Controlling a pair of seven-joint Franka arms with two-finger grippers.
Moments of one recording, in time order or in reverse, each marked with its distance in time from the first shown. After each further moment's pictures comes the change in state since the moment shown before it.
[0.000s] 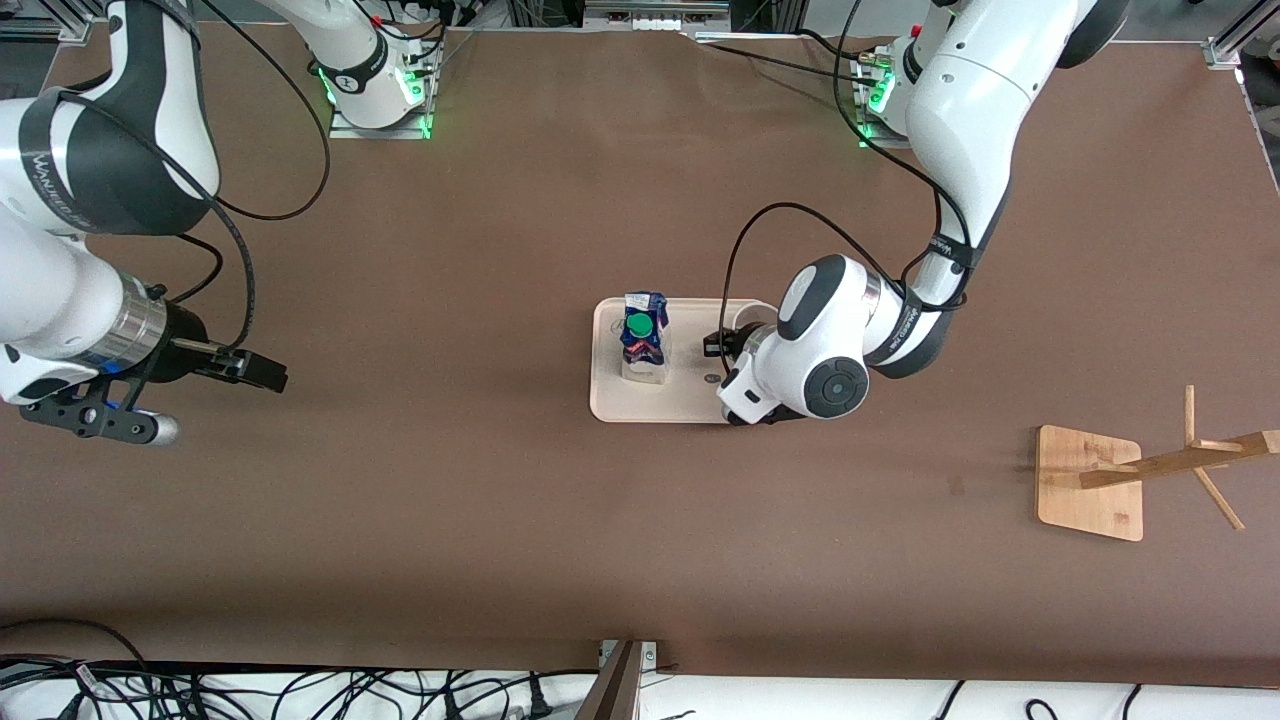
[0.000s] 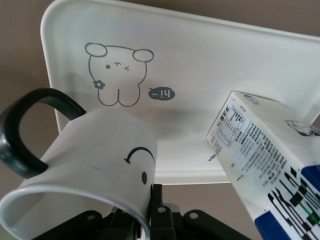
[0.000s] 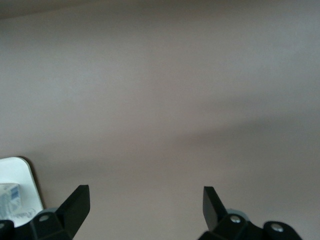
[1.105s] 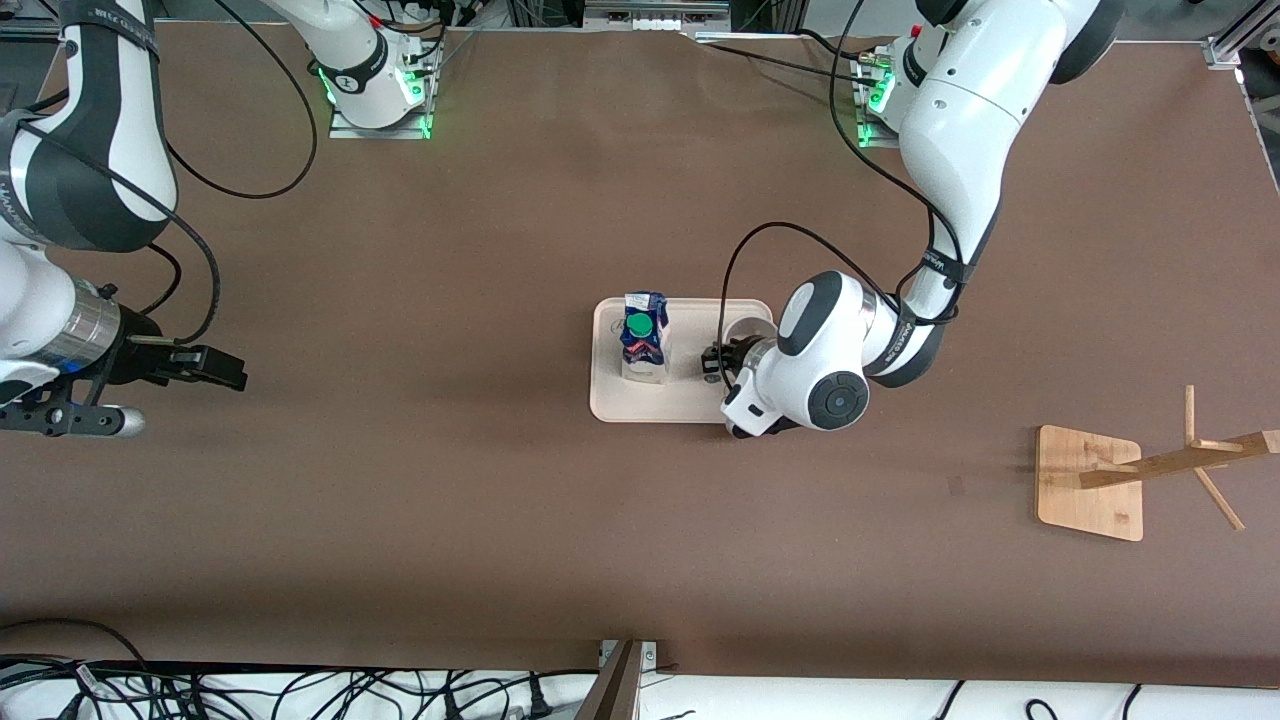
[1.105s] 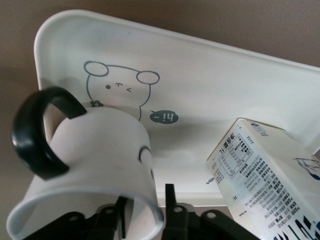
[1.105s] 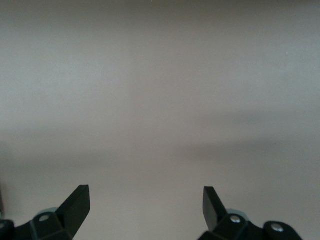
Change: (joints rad) left arm 0.002 0.043 0.007 0.011 -0.011 0.048 -0.025; right arm -0.101 -0.070 0.051 -0.197 -0.030 0.143 -0.170
